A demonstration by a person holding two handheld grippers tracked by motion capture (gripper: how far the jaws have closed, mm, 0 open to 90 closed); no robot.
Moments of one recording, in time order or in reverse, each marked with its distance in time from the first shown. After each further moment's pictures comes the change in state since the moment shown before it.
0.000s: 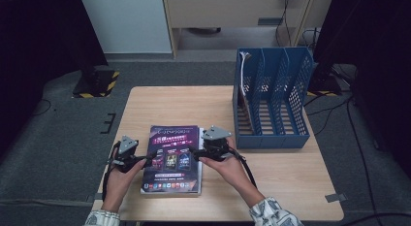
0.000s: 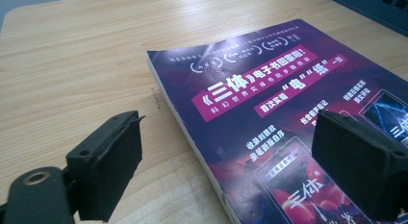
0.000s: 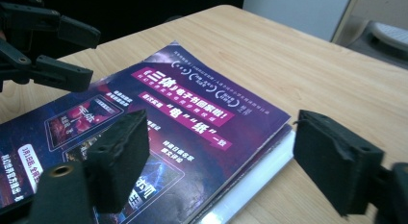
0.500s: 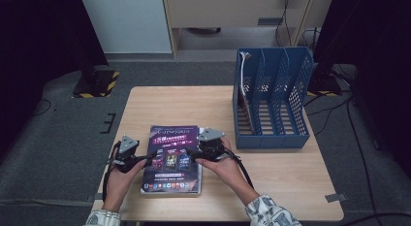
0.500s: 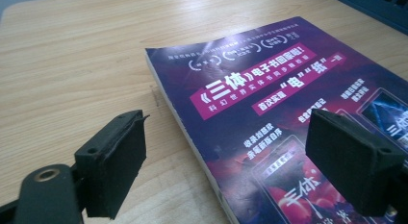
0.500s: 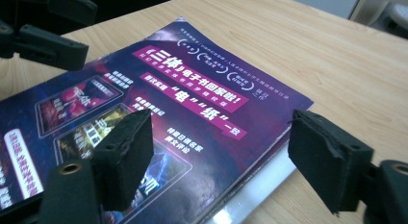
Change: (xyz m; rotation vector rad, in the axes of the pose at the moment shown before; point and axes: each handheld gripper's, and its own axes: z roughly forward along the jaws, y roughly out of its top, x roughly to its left) left arm -0.001 0.002 -0.002 0.008 -0.016 -0.012; right arm 0.005 -0.007 0.016 0.056 0.020 -0.011
